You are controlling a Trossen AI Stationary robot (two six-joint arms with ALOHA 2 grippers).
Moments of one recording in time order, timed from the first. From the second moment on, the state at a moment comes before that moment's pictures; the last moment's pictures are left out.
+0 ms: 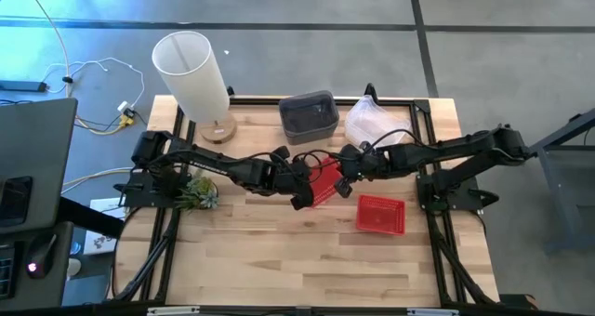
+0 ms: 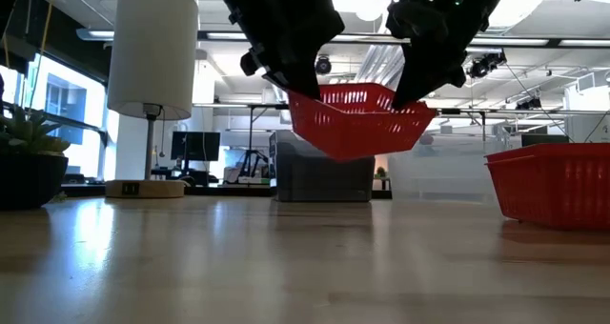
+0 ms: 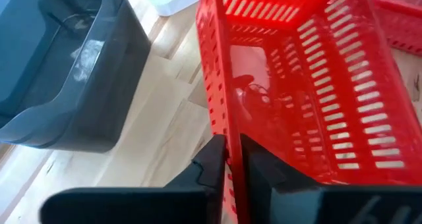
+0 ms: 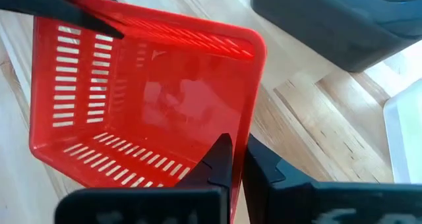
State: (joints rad) left arm -0.02 1.81 1.35 -0.51 -0.56 -0.36; right arm 0.07 1.36 0.95 -0.55 0.32 0.55
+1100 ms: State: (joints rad) left arm -0.02 1.74 1.35 -0.49 -0.43 -0.19; right arm 0.07 1.33 0.95 -0.75 0.50 0.58
